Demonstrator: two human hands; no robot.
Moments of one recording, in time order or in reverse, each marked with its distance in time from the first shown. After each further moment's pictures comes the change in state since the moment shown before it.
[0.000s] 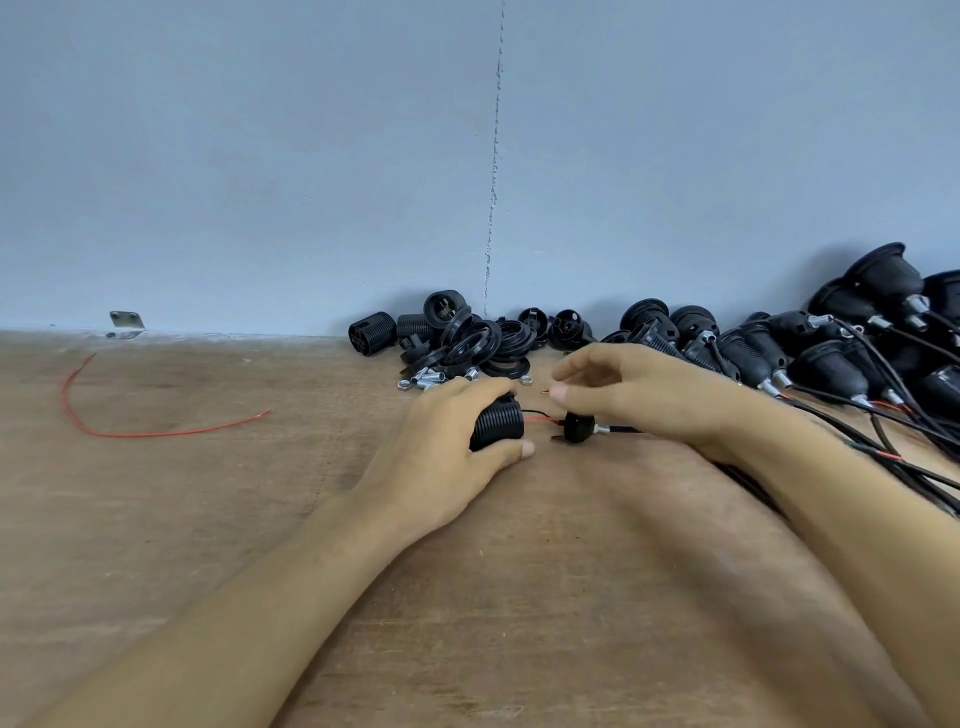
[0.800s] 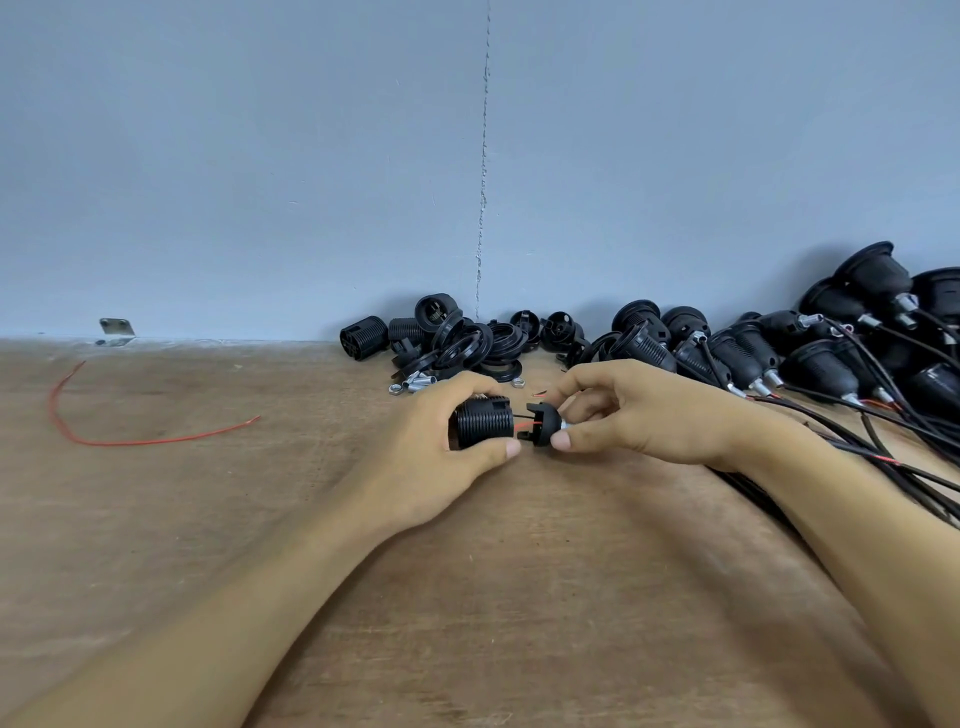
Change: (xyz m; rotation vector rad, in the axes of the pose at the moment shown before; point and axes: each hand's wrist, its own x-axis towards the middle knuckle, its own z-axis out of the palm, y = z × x) left_hand 0.001 -0.007 -0.001 -0.289 -0.027 -0.061; right_hand -0.002 0.016 -0.006 -0.003 -0.192 -0.140
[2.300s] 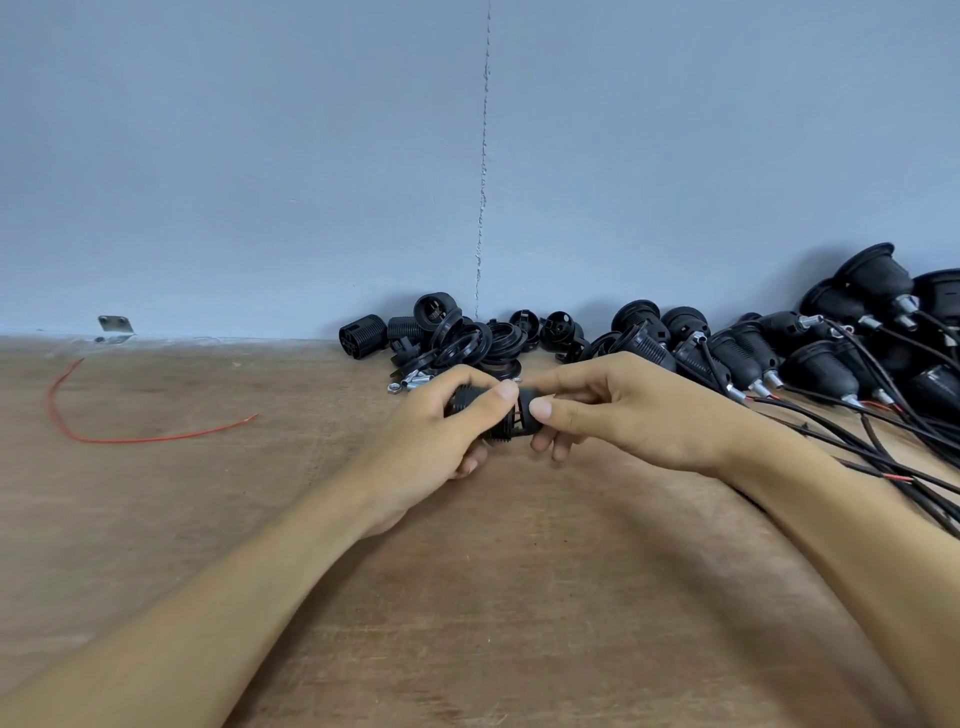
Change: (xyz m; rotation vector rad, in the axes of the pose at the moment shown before) left_hand 0.003 0.019 -0.001 -0.448 -0.085 -0.248; right_hand -0.003 -0.014 0.010 0.097 0.013 -0.173
